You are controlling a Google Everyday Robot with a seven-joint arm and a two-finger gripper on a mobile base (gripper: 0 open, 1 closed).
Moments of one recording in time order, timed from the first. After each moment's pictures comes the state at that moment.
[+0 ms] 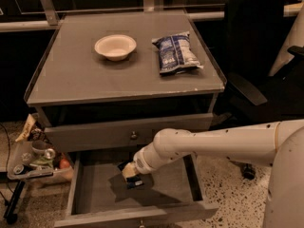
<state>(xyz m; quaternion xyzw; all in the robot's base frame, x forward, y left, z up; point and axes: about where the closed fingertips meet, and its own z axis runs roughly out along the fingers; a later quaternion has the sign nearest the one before) 0.506 0.063 0.518 -0.29 0.90 0.28 0.15</state>
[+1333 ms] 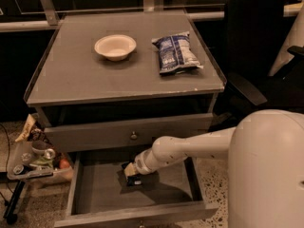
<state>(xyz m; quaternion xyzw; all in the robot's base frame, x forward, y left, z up) 0.548 0.064 0.440 -0.21 0.92 0.28 0.15</state>
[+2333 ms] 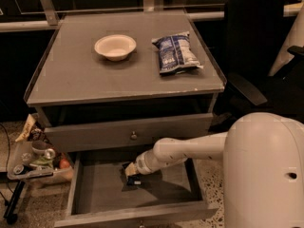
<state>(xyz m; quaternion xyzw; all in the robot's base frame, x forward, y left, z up) 0.561 0.065 0.413 -0.19 0.93 0.30 0.14</state>
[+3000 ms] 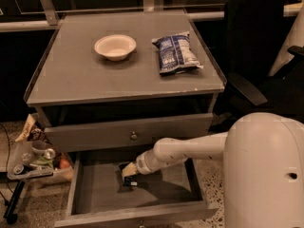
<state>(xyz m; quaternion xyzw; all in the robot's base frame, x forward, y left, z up) 0.561 0.065 0.413 -0.19 0.93 0.30 0.14</state>
